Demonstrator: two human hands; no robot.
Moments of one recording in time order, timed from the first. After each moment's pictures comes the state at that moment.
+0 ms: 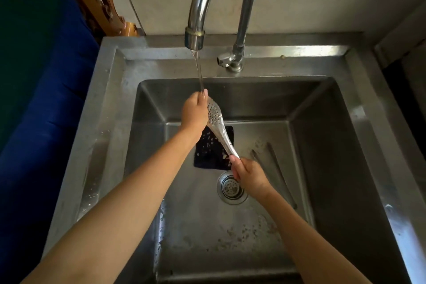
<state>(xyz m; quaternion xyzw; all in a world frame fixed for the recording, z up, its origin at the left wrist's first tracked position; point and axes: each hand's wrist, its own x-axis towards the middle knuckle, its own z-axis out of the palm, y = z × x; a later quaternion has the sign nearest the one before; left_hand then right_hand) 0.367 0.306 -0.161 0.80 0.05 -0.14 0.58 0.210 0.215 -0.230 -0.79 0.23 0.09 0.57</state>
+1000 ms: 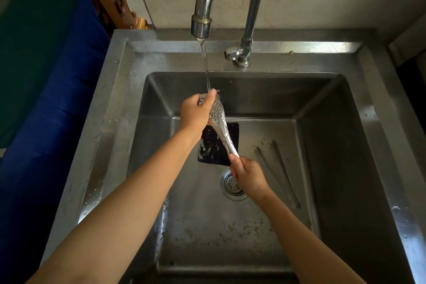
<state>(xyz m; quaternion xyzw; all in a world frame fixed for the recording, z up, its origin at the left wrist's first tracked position) 0.353 0.321 -0.159 0.77 0.09 -0.14 0.61 0.202 0.229 -0.228 -0.77 0.22 0.08 0.60</state>
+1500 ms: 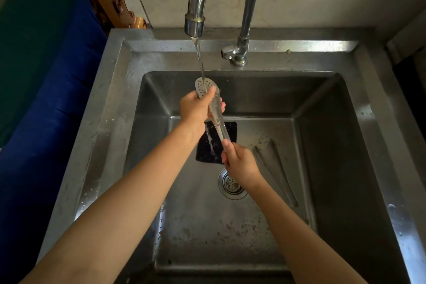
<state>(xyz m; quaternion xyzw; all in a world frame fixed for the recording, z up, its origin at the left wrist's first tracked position) 0.350 0.309 -0.144 0.61 0.17 -0.19 0.75 0.223 0.236 -0.199 -0.75 0.20 0.06 0.63</state>
